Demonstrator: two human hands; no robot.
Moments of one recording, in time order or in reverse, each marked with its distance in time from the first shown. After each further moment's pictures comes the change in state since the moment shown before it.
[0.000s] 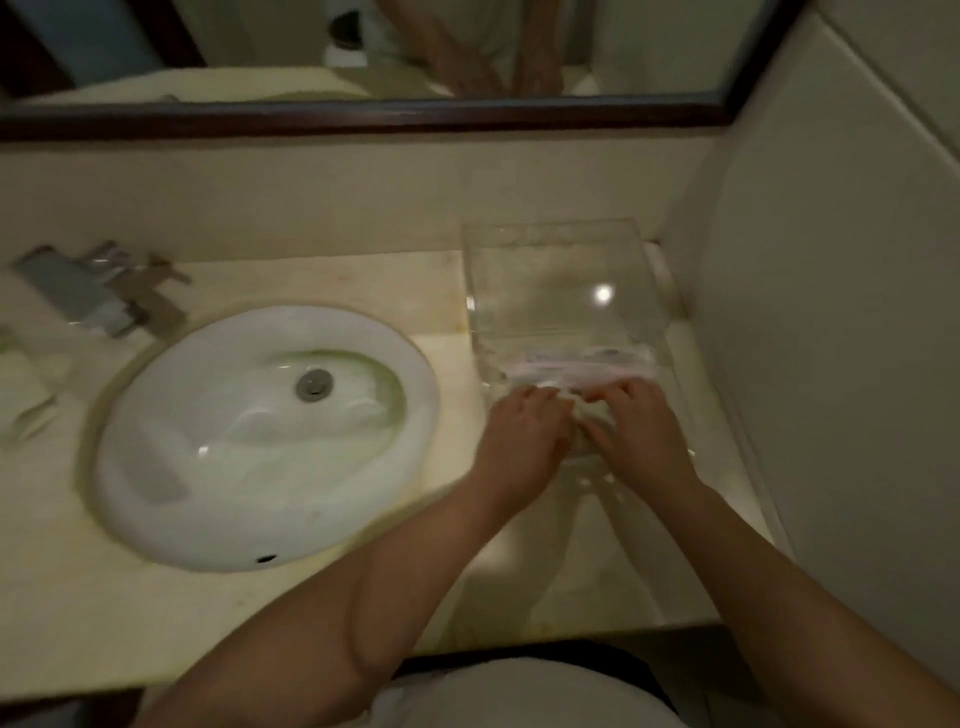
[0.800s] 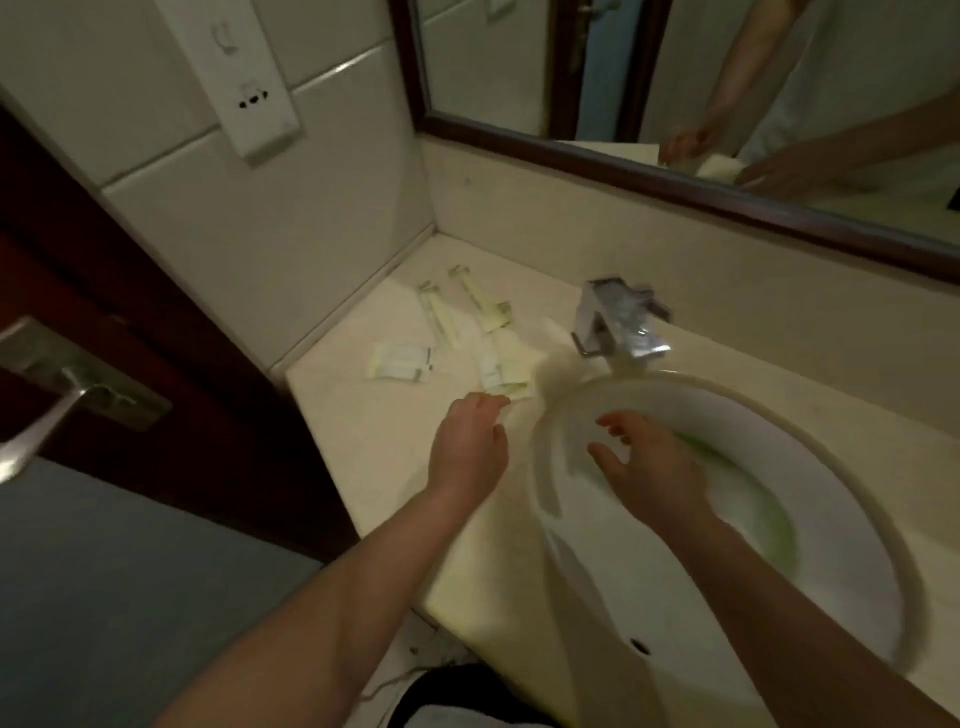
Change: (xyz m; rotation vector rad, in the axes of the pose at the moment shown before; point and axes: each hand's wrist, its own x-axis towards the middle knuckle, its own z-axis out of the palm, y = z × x) left_hand -0.280 -0.345 -0.239 0.069 0.408 -0.901; right_hand 0.054 -0.453 0.164 0.227 -0.300 -0.449
